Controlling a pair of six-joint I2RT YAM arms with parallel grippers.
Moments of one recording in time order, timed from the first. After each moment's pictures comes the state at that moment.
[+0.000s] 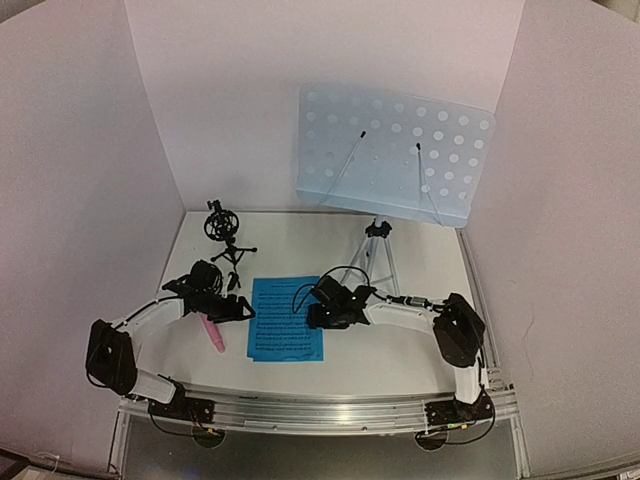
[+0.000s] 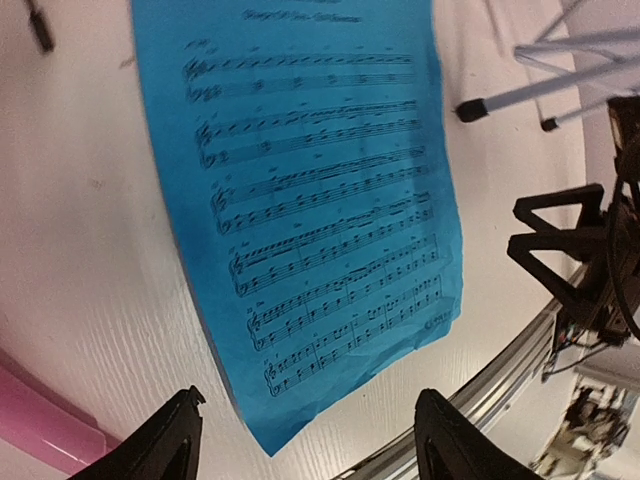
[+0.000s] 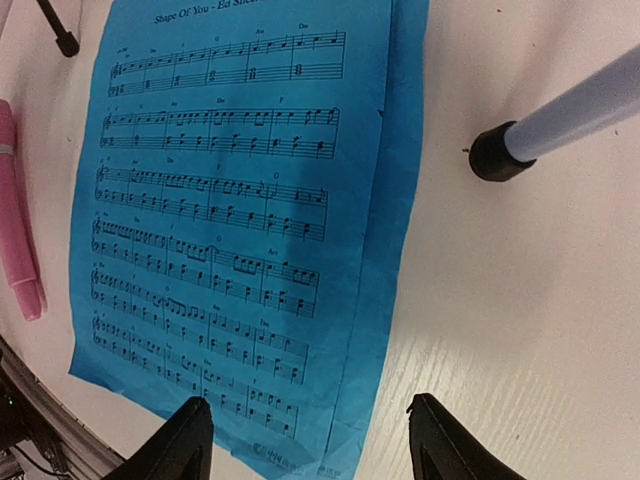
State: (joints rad) left arm -0.39 1.40 0.92 -0.62 0.47 -0.35; right arm 0.97 2.00 1.48 -0.53 0.00 0.84
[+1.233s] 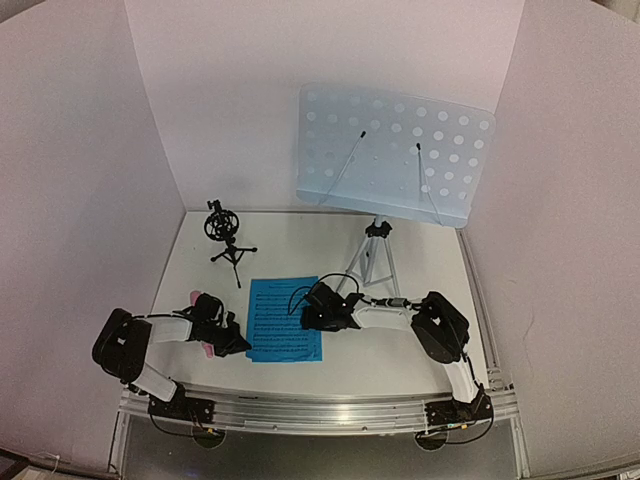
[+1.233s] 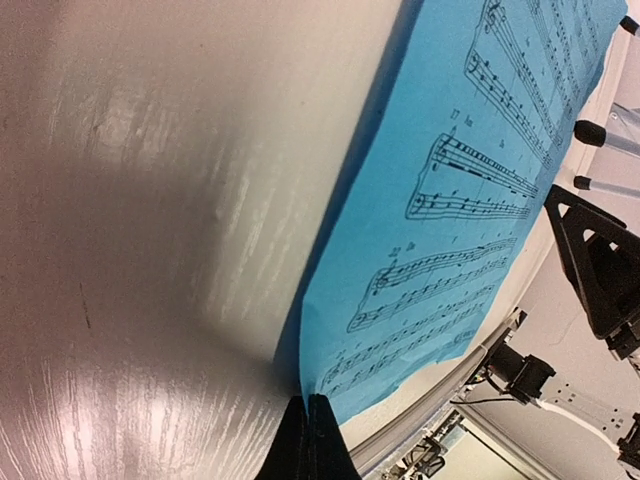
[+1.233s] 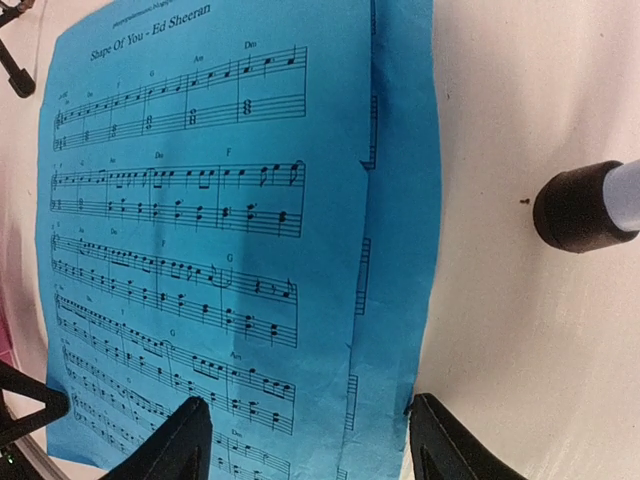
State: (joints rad) left arm -0.38 1.51 0.51 -0.18 0.65 -0.84; right arm 0.97 2.16 1.50 -0.35 0.04 0.91
